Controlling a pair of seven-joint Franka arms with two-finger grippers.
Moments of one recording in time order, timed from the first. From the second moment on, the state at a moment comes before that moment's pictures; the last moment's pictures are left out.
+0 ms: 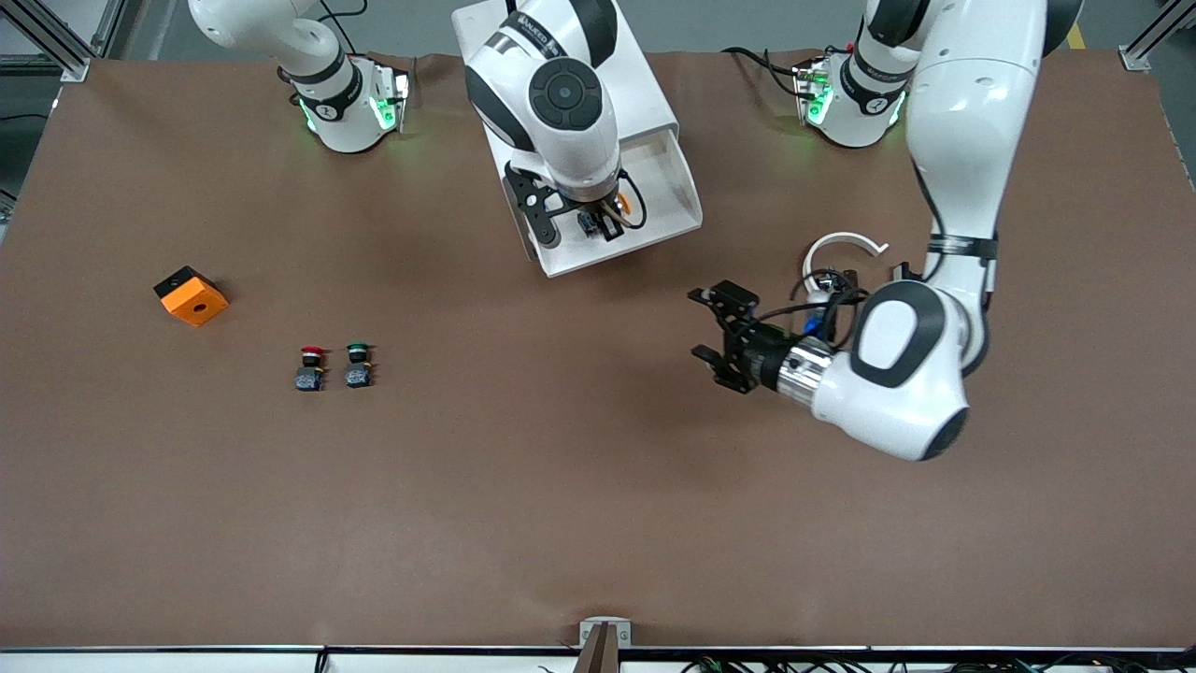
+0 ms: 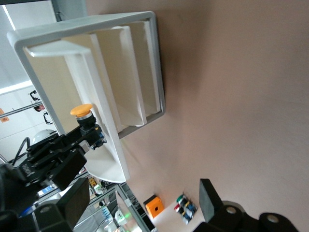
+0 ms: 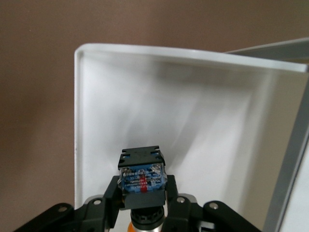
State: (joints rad) left arm -0.35 0.74 0.13 -1.21 -0.95 1.40 -2.11; right arm 0.86 0.39 0.00 -1.56 0.22 1.85 1.92
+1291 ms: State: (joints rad) left arm -0.43 0.63 0.12 -1.20 -0.43 1.52 -1.29; right arm 0.58 0.12 -0.05 -1.34 0.23 1.20 1.28
